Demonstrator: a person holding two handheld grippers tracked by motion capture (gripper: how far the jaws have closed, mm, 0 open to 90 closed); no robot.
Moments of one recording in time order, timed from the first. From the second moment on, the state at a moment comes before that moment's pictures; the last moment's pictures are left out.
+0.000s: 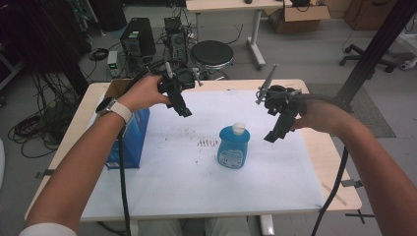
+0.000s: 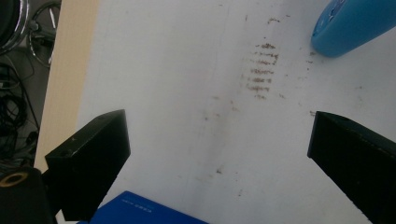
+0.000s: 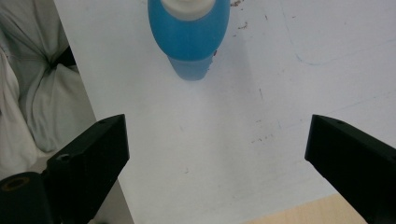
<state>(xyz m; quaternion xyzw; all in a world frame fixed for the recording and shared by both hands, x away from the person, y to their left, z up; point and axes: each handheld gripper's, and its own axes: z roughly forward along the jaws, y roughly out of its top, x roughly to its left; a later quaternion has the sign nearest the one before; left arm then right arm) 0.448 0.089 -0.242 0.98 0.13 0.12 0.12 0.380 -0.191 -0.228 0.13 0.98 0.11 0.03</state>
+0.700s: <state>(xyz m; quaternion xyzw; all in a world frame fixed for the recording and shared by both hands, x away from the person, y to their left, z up) 0.447 0.091 -0.240 0.98 0.13 0.13 0.12 0.378 -0.190 -0.225 0.13 0.98 0.12 0.03</state>
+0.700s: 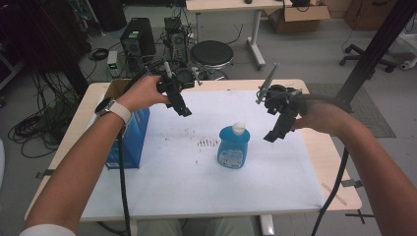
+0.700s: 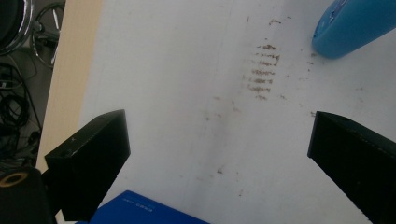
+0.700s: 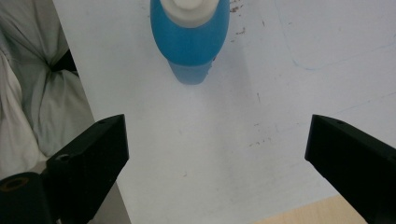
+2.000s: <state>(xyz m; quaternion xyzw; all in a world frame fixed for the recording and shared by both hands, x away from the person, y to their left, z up) 0.445 0.093 -0.240 0.98 0.13 0.13 0.12 0.374 -0.201 -0.261 0.13 0.96 0.26 0.03</state>
